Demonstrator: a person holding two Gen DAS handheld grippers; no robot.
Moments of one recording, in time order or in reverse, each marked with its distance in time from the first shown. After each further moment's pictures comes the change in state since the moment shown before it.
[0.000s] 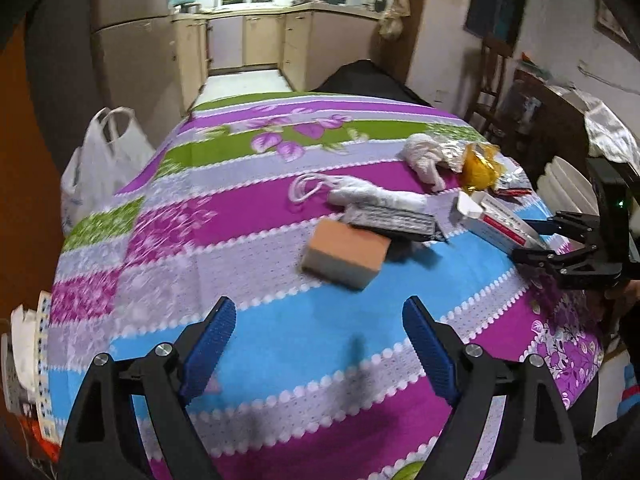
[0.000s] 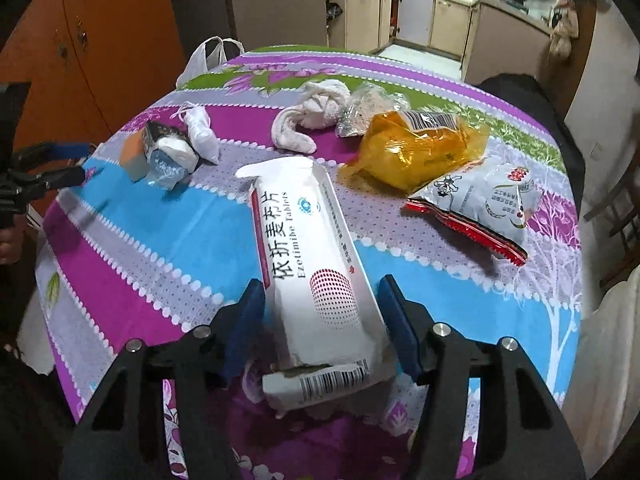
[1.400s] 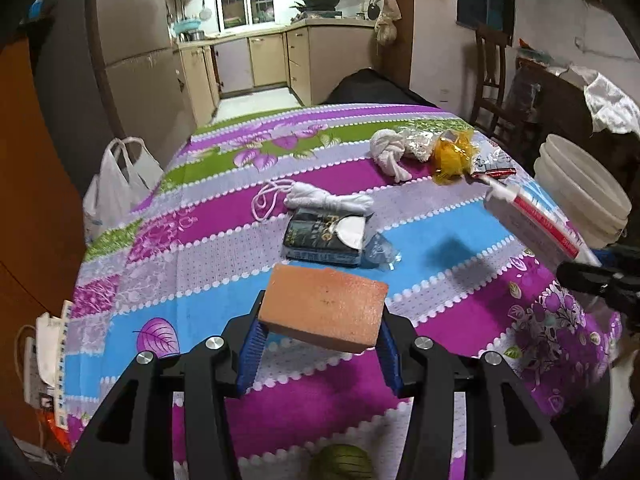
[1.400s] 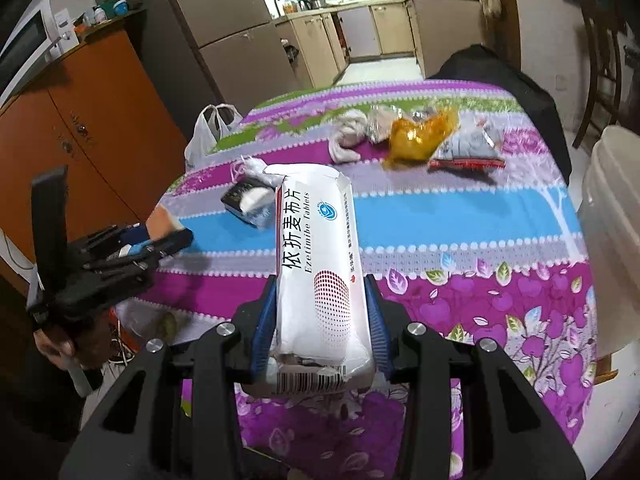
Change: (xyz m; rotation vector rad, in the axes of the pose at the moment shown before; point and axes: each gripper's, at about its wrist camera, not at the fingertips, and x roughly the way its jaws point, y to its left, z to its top) left arm -0.028 -0.079 -0.027 0.064 -0.061 0.152; right arm -0.088 0.061 -0.038 0.339 -0.156 0.057
